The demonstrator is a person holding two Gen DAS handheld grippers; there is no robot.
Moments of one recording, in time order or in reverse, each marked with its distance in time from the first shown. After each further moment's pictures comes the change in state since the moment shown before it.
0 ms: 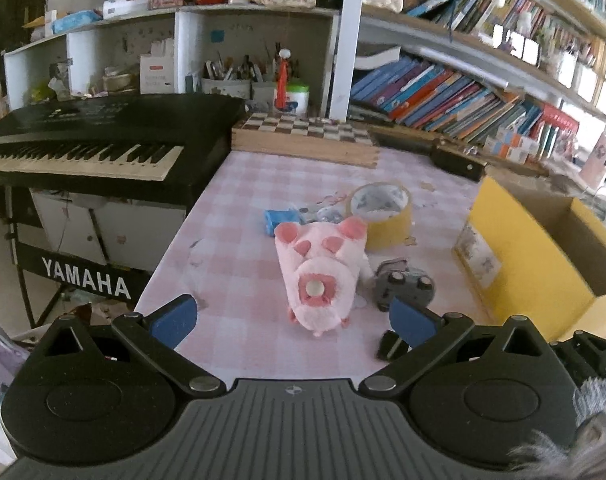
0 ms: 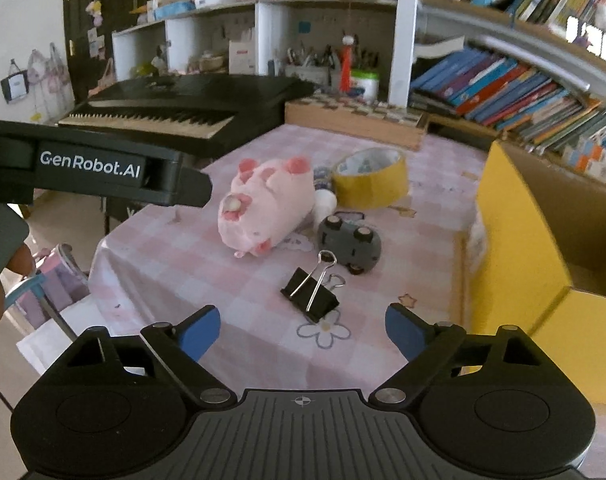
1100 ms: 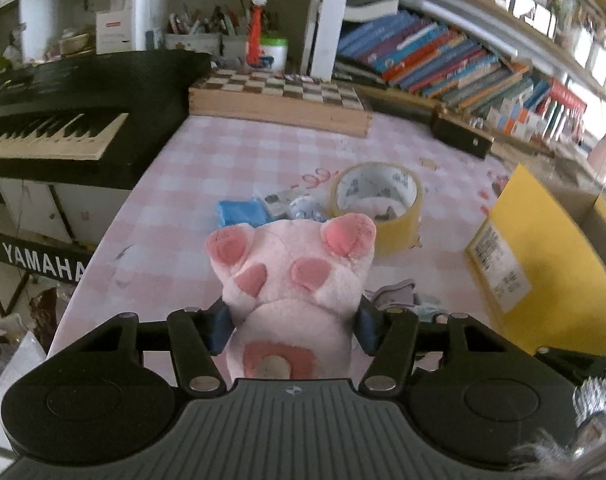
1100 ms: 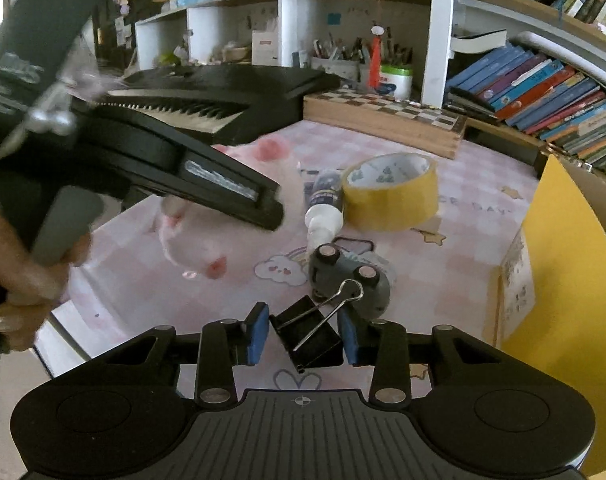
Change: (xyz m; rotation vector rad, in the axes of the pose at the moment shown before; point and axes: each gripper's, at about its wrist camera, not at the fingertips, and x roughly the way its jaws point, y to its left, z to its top) left arm 0.093 -0.016 0.030 -0.024 0.115 -0.073; right arm 0.051 -0.026 0.020 -0.073 -0.016 0.083
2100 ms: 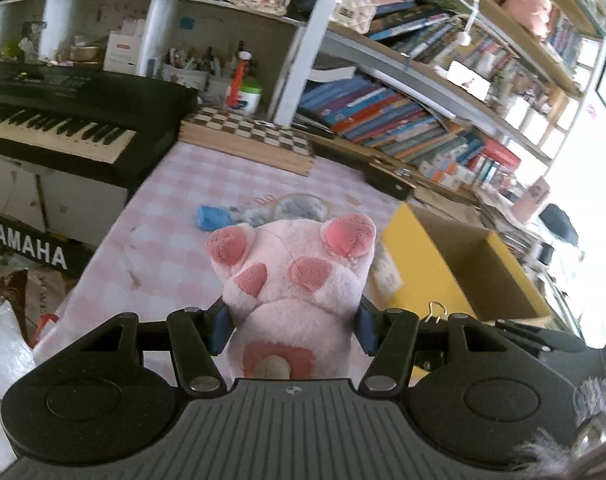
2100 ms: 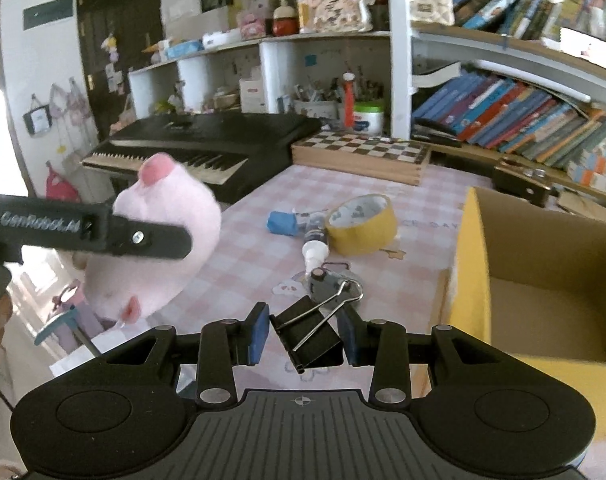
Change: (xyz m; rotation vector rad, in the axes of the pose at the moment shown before) left arm -0.154 -0.002 -0.042 -0.096 -0.095 -0.168; right arm -0.121 -0.003 0.004 0.119 -0.068 -0.014
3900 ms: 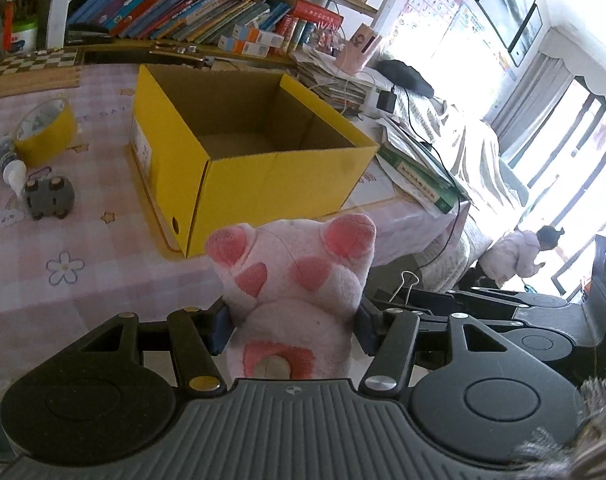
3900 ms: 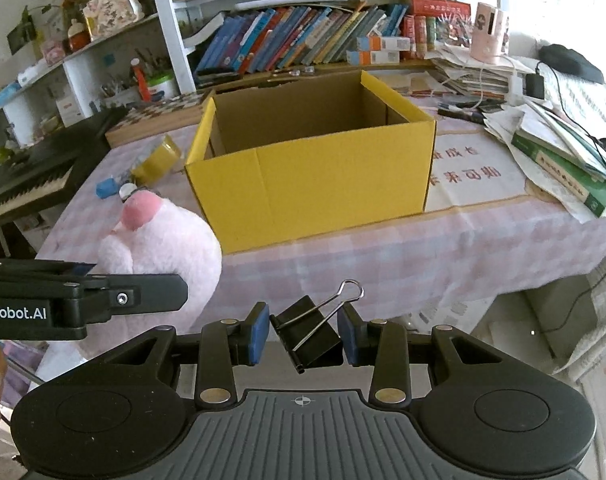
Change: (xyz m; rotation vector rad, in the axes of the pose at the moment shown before) left arm 0.038 -0.146 -0.077 0.297 0.301 -0.415; right arm -0.112 -0.076 -0.100 0.392 0.115 -0.383
